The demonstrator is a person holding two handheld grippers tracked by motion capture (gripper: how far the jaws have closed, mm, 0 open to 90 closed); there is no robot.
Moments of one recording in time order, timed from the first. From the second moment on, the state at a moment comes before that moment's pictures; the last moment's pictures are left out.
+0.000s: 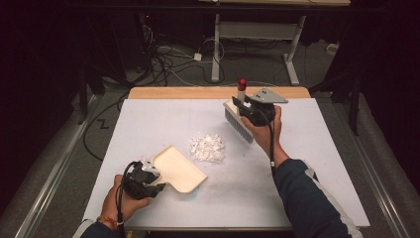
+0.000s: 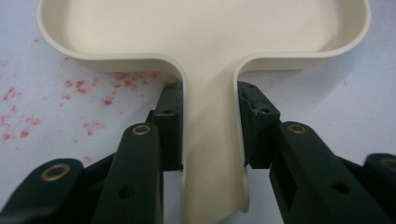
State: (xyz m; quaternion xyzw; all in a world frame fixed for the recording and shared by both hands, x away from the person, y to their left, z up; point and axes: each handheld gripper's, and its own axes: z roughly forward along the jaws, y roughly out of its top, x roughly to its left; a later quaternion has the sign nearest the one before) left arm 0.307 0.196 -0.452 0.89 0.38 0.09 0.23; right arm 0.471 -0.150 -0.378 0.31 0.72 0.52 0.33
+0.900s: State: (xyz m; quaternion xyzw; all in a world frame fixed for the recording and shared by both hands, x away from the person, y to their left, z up) left arm 0.310 0.190 -0.458 0.89 0.38 0.09 0.22; right arm 0.428 -0.077 -0.407 0.23 0.77 0.55 0.23
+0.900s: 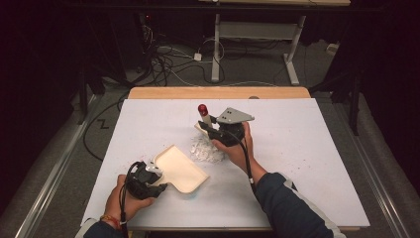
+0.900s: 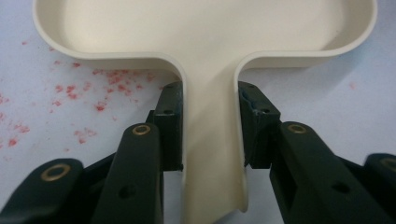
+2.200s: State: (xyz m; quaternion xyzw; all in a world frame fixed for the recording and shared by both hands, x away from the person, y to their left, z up) left arm 0.312 0.175 -0.459 0.89 0.38 0.09 0.22; right arm 0.378 -0.047 -0.390 0.18 0.76 0.59 0.20
